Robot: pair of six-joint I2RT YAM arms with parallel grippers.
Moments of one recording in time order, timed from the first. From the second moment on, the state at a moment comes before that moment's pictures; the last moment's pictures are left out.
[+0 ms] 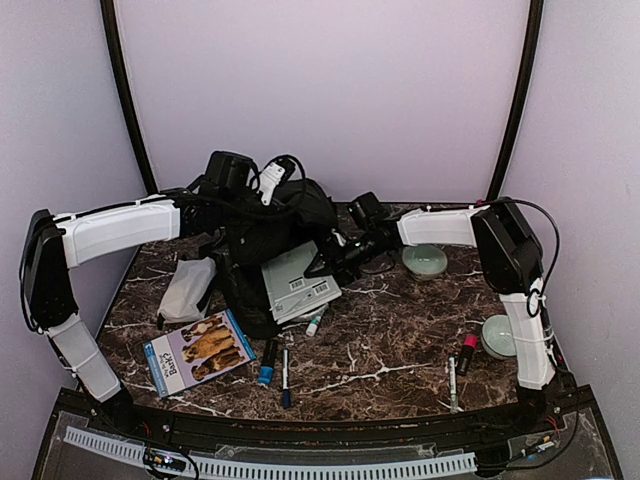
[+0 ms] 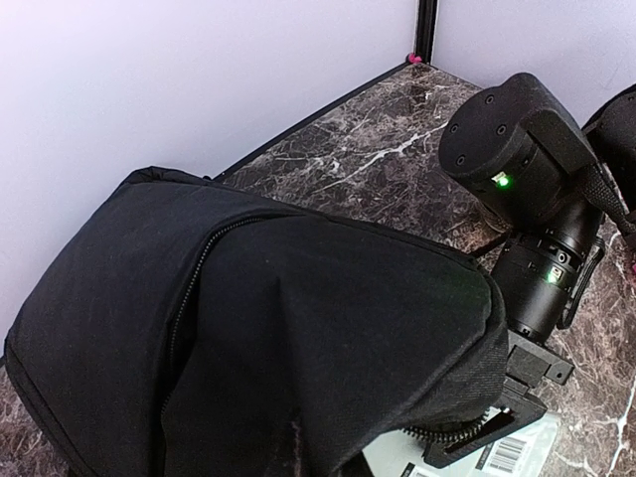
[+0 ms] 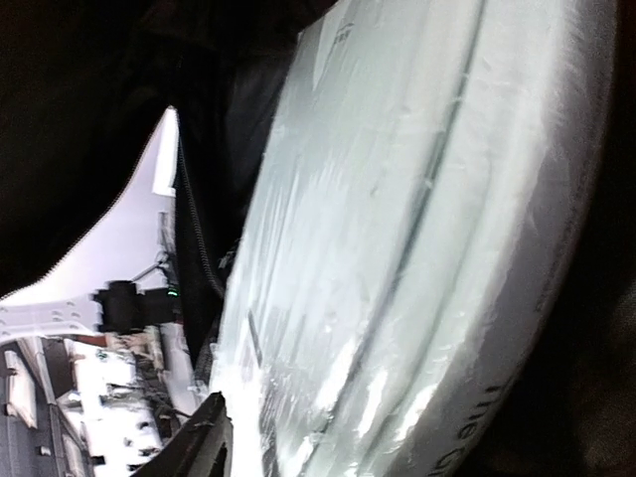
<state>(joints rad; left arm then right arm) -0.65 1.68 1.37 -0.20 0.05 0.10 0.66 2.25 1.68 -0.36 -0.86 0.56</state>
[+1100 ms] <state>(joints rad) -0.66 1.70 1.36 -0.17 0.09 0.09 0.93 1.76 1.35 -0.73 -0.26 -0.45</state>
